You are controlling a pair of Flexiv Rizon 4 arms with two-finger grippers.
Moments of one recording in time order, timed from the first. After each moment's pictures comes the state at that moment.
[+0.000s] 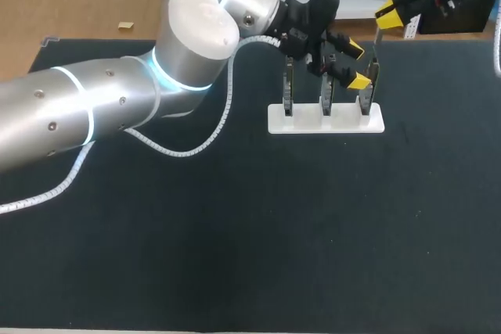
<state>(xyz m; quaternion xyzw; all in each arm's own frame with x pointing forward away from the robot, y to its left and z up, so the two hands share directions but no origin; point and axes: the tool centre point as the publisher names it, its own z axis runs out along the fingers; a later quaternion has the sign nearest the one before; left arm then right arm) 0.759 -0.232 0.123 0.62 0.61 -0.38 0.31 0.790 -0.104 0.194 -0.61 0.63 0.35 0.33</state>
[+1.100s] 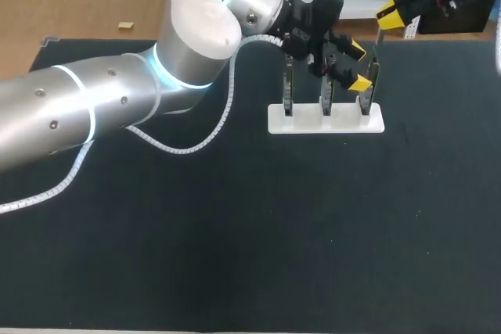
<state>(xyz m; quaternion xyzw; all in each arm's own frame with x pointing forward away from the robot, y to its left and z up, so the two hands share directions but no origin) 0.756 -0.234 0.121 0.63 0.61 -0.38 0.30 0.789 -0.106 0.193 -0.62 0.63 0.34 0.33</state>
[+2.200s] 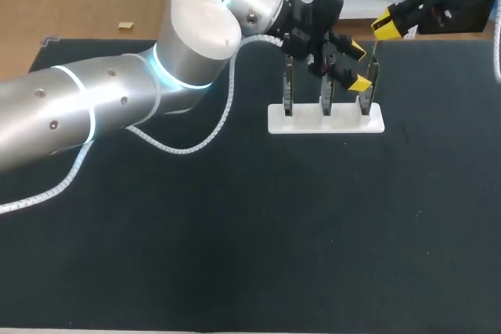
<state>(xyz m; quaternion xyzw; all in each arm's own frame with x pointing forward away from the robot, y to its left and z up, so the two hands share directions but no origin) 0.756 -0.234 0.120 0.63 0.61 -0.38 0.30 0.782 -0.102 0.177 -0.62 0.64 0.33 0.31</state>
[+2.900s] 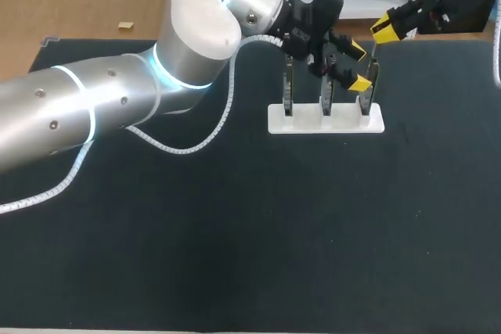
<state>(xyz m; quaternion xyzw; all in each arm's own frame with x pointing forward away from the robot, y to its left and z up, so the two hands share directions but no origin) 0.756 -0.234 0.120 0.63 0.61 -0.38 0.30 0.784 -0.102 0.169 -0.61 0.65 0.33 0.31</state>
